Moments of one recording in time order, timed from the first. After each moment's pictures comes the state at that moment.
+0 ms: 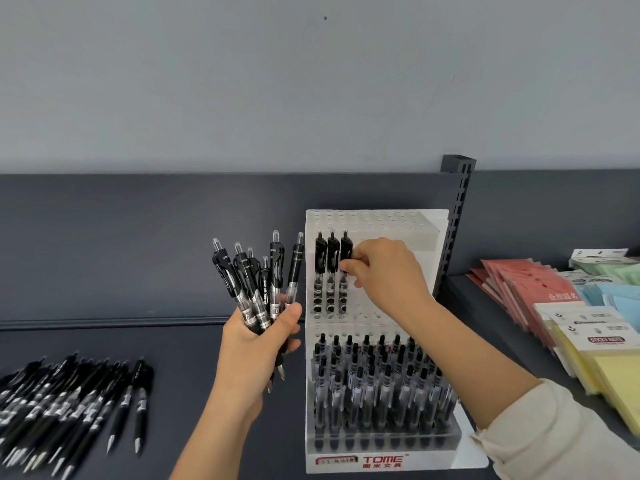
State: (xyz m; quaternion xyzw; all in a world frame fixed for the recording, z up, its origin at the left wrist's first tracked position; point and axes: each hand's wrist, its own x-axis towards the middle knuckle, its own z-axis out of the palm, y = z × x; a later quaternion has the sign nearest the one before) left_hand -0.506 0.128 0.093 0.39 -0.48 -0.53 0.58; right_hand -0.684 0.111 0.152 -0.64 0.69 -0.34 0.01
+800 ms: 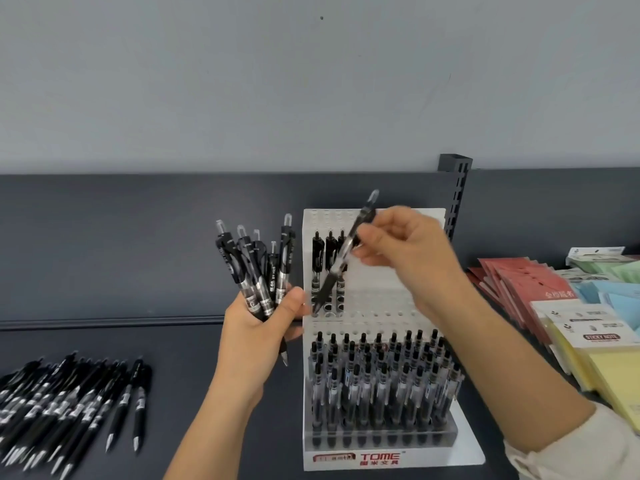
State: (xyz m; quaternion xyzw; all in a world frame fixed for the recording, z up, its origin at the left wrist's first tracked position) left_hand -0.512 0.131 0.110 0.38 -0.53 -0.49 0.58; right_hand -0.686 0.151 0.188 -0.55 0.51 -0.60 0.29
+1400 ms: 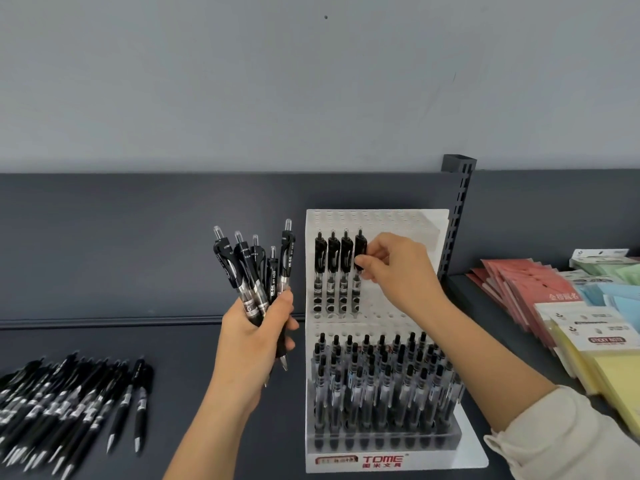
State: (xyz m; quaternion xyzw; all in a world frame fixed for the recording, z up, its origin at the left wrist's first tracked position) left_hand -0.506 0.130 0.105 0.40 -0.52 -0.49 0.57; right_hand -0.701 0.116 0.151 -0.61 0.65 -0.44 0.09
